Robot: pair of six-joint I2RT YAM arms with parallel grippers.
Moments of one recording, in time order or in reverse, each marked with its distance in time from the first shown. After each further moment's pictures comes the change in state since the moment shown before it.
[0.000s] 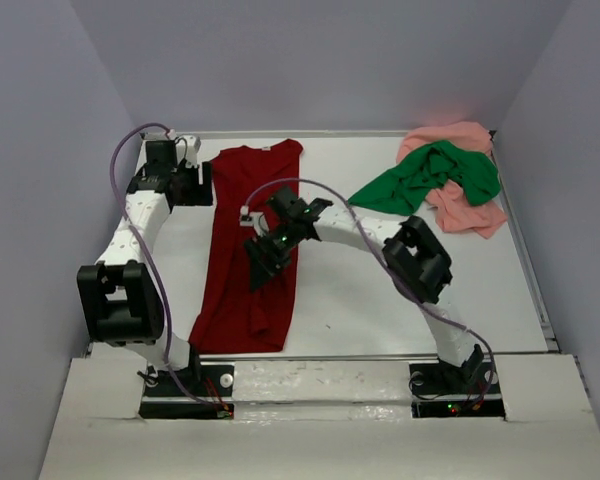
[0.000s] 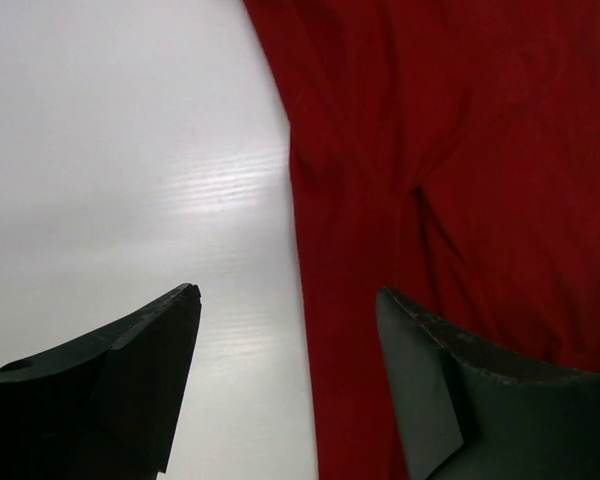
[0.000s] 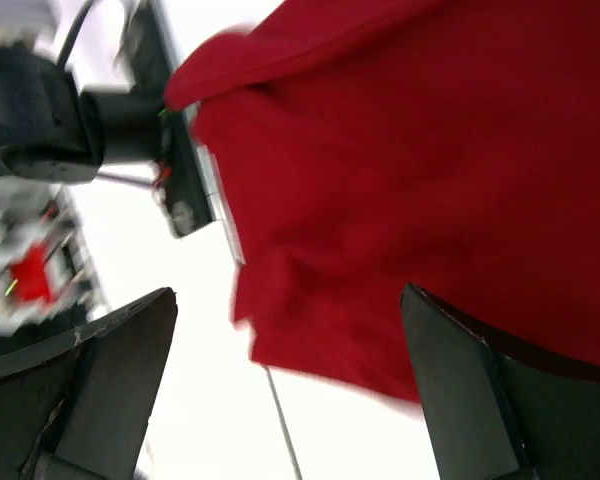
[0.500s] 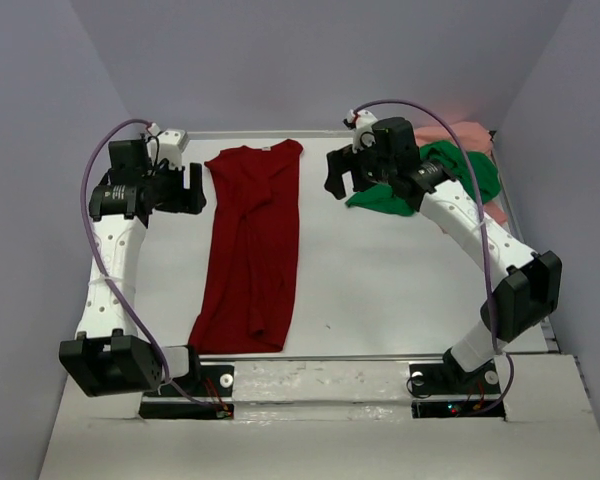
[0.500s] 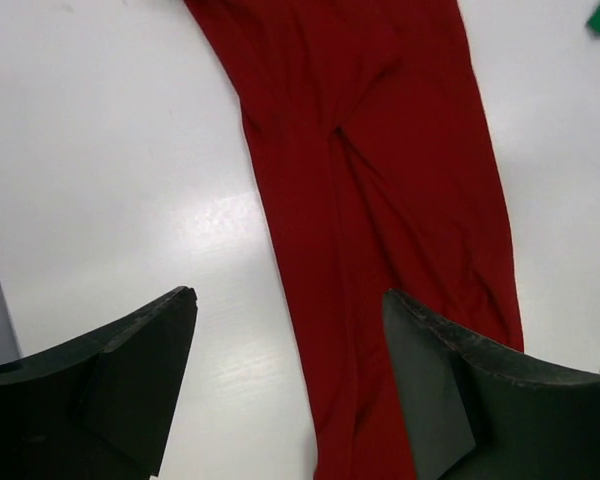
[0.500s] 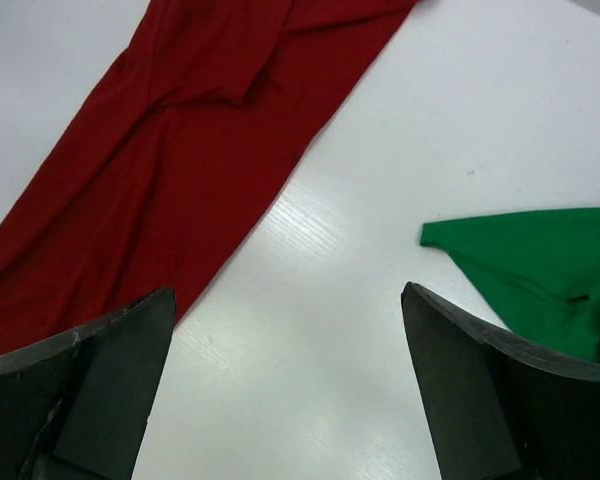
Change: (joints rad) left arm 0.067 -0.282 0.119 -0.335 0.180 0.104; right arm -0.378 -0.626 -0.188 0.069 0.748 -0.153
